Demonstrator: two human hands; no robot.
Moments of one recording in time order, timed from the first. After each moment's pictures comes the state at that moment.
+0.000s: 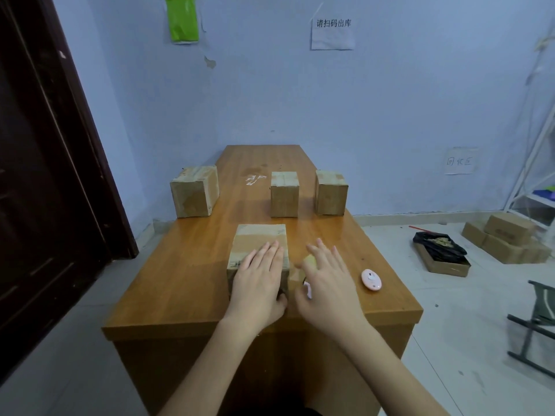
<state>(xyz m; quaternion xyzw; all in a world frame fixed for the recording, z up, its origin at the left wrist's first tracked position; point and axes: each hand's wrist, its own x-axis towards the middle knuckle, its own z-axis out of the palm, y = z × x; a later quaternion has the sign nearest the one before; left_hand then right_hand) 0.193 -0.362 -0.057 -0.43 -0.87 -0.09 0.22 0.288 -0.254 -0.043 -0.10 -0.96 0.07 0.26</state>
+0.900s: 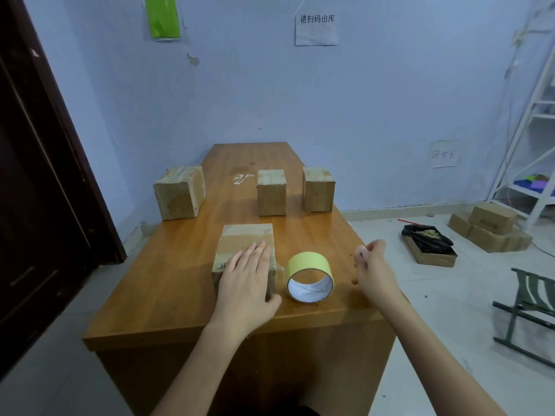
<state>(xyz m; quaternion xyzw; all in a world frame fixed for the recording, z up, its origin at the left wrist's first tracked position) 0.194 -0.361 -0.057 -0.43 -0.87 -0.09 0.23 0.298 -0.139 -0.074 -0.31 -0.84 0.32 0.31</state>
